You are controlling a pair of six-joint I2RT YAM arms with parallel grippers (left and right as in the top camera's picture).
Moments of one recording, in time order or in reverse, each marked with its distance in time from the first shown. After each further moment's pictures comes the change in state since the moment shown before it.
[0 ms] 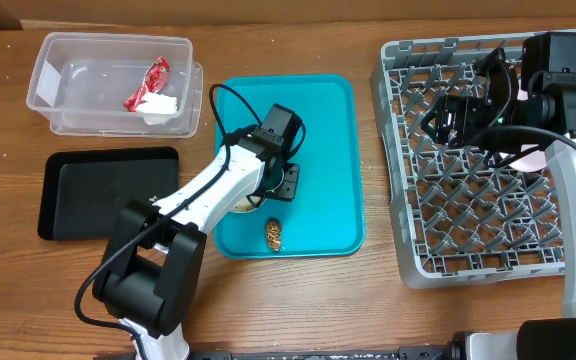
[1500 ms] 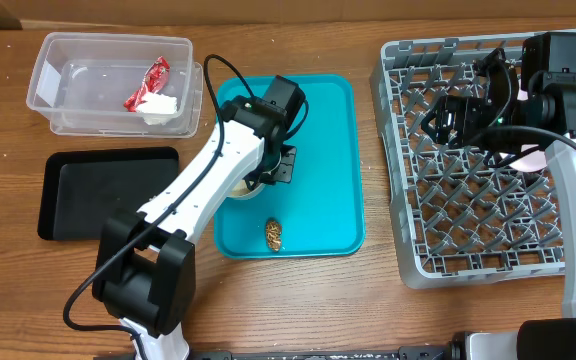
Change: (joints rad) left arm 0.013 0.001 0.270 -0.362 -0.081 -0.005; right arm 0.000 0.000 0.000 -0.001 0.002 0.000
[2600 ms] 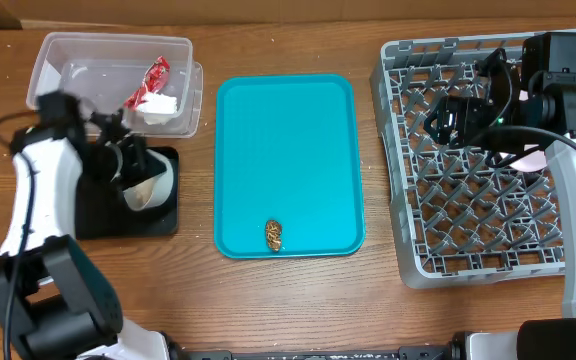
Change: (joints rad) left arm 0.855 -0.153 -0.259 0.116 0.709 0.364; right arm 0.000 0.000 0.000 -0.001 0.029 0.000
